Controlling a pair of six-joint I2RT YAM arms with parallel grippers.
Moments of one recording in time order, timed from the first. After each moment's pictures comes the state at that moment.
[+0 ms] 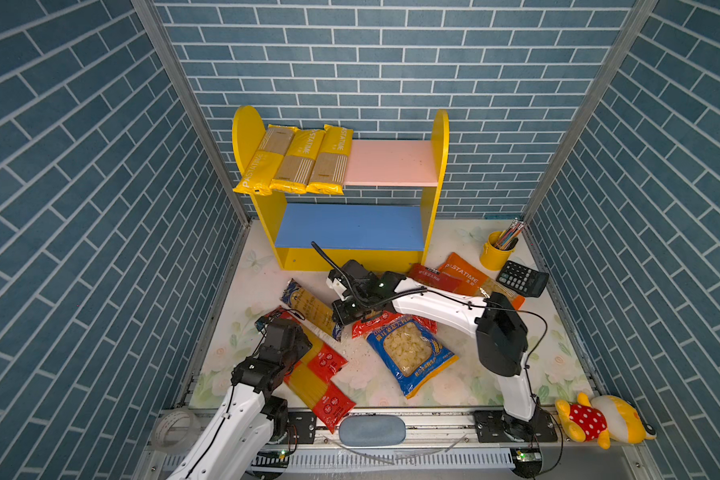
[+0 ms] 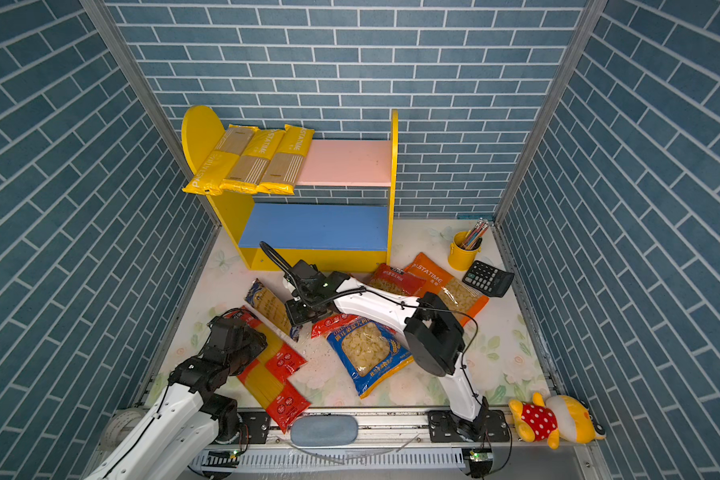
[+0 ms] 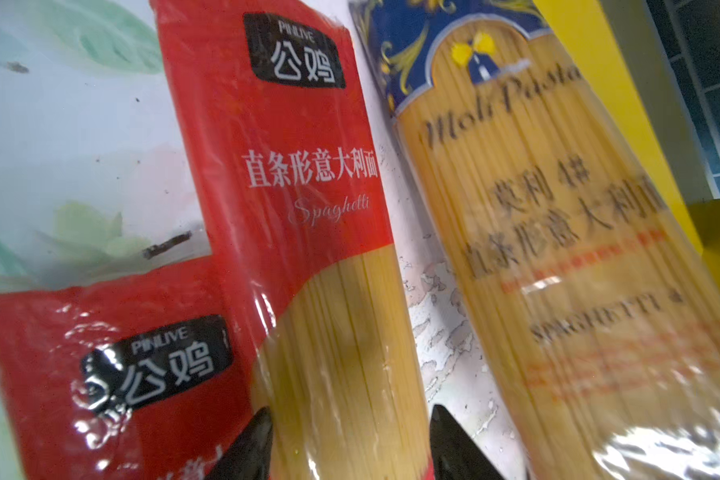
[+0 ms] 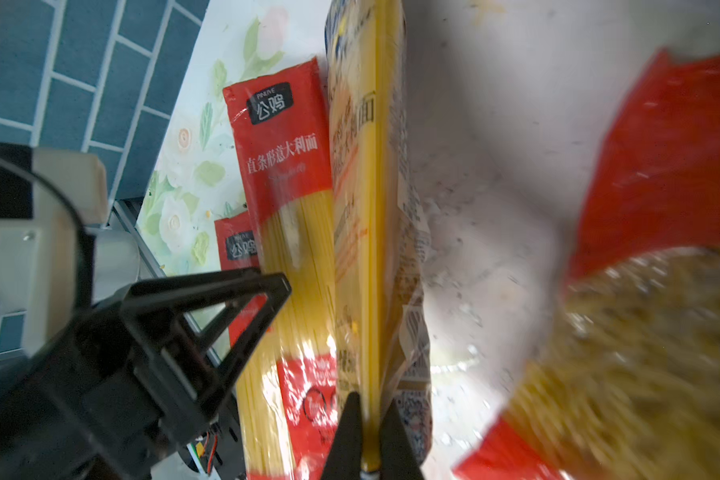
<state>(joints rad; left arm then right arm) -0.27 0.63 0.32 -0.61 -0.10 -0.98 1.07 1.98 1.65 -0.63 -0.25 0.50</state>
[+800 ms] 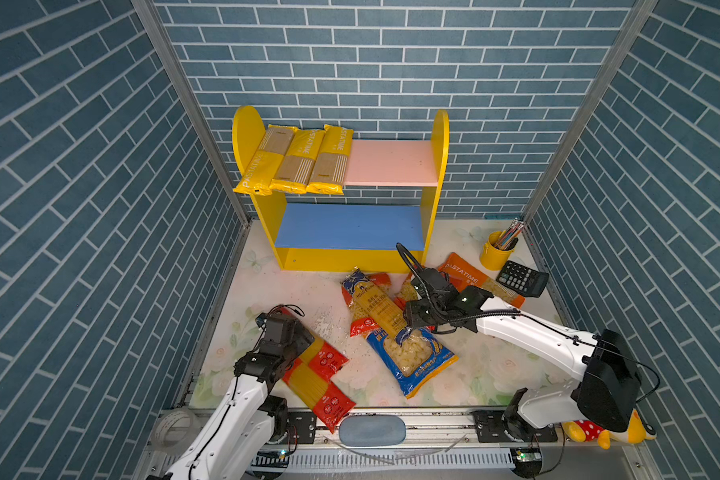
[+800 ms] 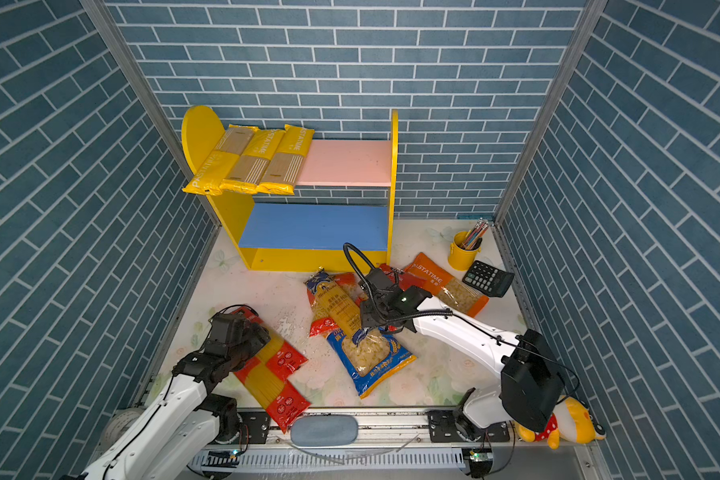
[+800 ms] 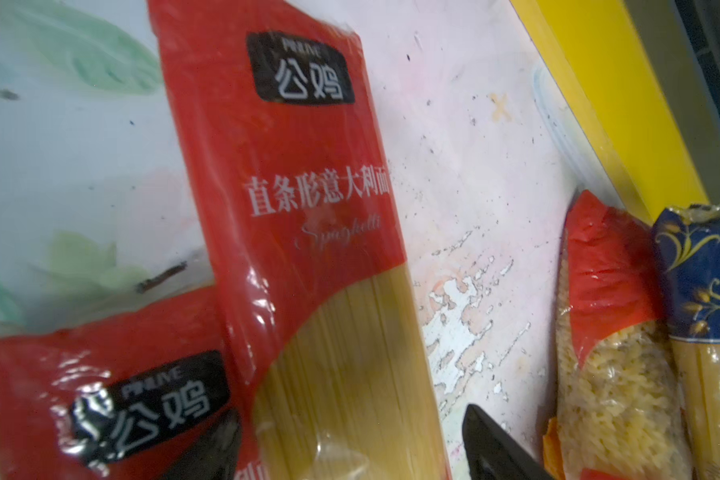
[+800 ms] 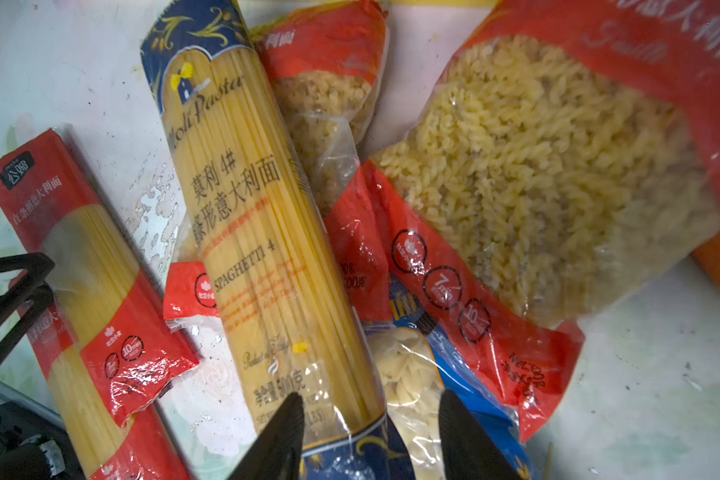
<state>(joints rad) -0.19 0.69 0.33 -0.56 -0.08 -0.92 0.91 1.43 1.10 -0.68 0.06 0.62</state>
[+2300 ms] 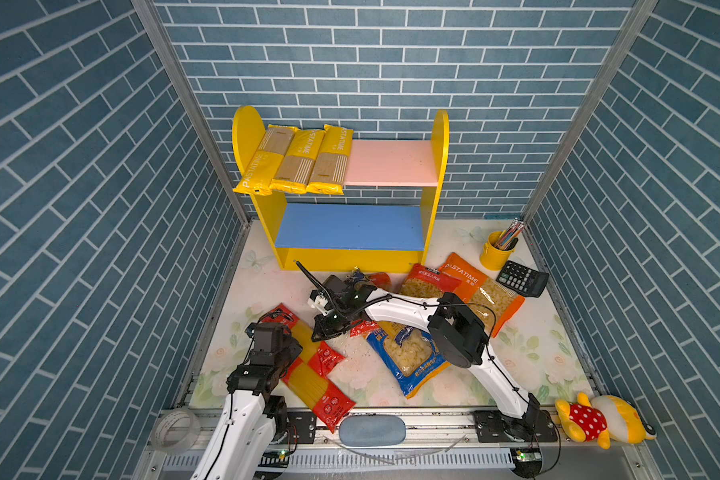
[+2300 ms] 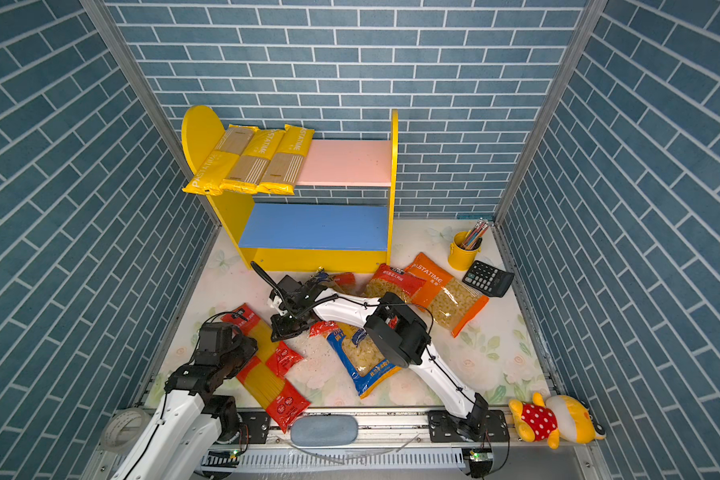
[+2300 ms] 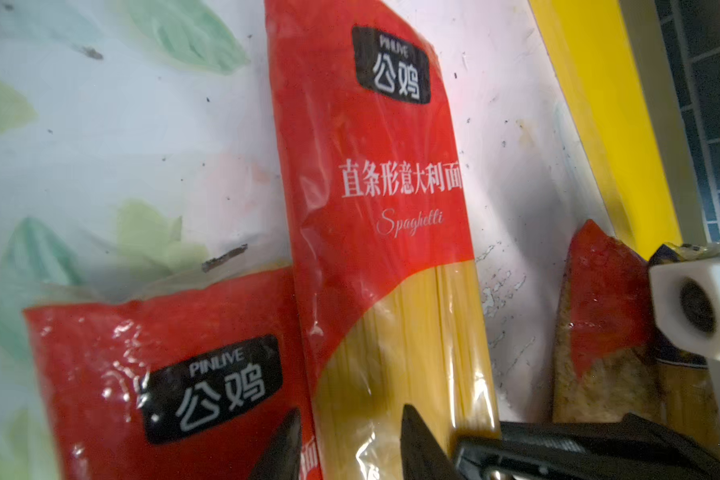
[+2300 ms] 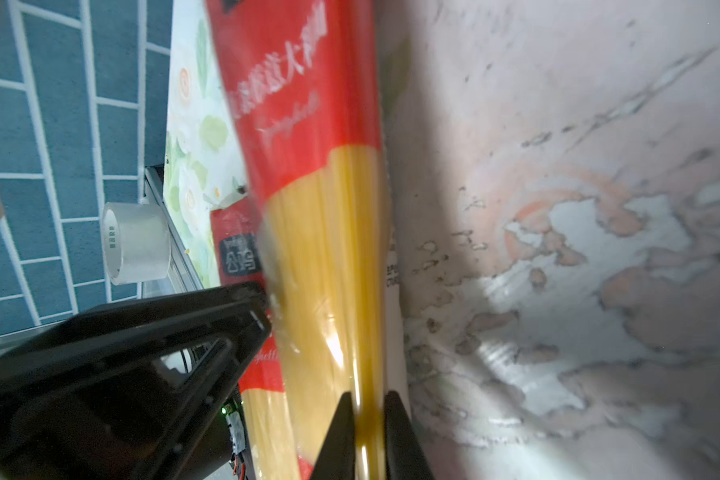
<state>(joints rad) -0.08 0.56 0.29 -0.62 0.00 -0.93 1.11 2.33 1.86 -0.51 -0.52 0.60</state>
